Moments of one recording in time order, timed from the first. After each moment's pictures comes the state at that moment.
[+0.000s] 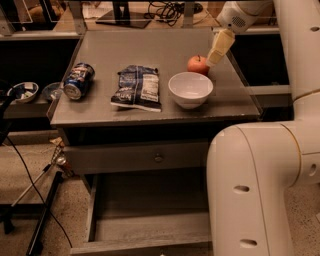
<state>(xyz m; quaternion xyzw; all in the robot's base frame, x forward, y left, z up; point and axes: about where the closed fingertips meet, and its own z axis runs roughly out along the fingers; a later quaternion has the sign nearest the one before) 0.762 -0.175 0.950 -0.58 0.76 0.00 0.29</state>
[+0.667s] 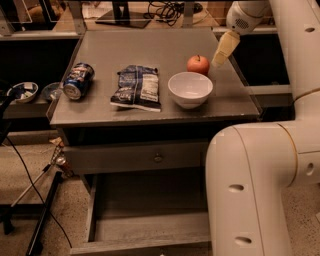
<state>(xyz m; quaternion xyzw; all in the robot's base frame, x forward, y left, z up) 0.777 -0.209 0.939 -0.53 0.80 -0.05 0.27</state>
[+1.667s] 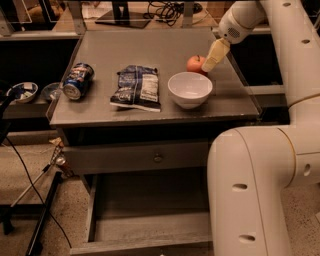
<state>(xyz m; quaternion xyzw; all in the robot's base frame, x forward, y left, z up) 0.788 -0.184 0.914 -0.54 0.79 0.01 0.30</state>
